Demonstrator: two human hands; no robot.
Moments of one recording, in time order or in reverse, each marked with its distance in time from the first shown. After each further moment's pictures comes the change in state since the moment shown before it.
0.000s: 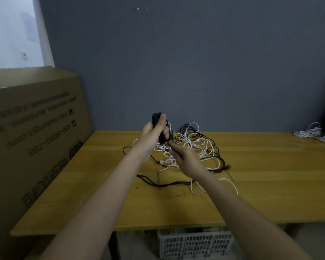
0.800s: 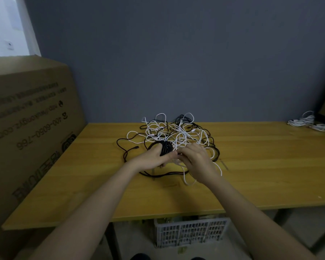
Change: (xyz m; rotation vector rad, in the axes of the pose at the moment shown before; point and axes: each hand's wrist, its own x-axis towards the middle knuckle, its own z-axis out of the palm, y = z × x) left_hand -0.018 -0.061 -0.005 0.740 -0.508 -0.236; right_hand -0.040 0.035 -0.011 -0.348 0.238 -0.303
